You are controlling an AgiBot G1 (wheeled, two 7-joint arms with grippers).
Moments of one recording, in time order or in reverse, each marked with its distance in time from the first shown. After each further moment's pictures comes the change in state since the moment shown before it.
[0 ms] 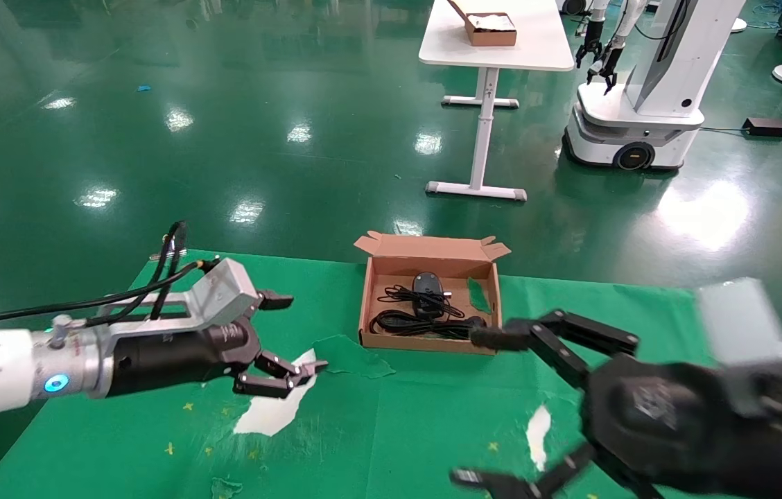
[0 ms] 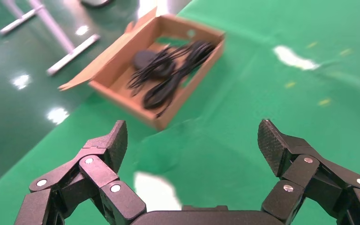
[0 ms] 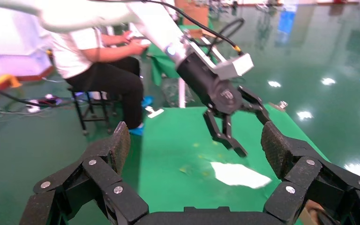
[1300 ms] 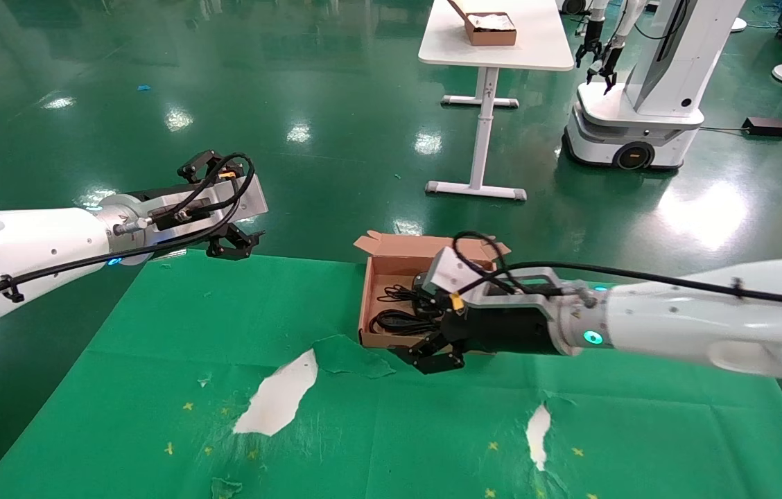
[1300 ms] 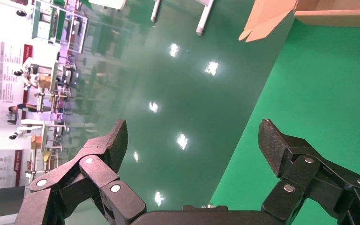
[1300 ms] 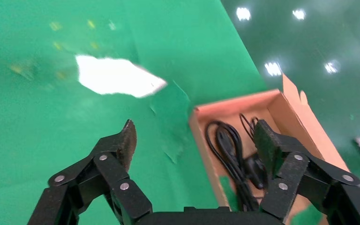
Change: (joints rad) left arm -0.372 0.190 0.564 0.211 0.574 -0.576 -0.124; right arm 0.414 -0.485 -0.392 -0.543 -0.615 0.408 -0.113
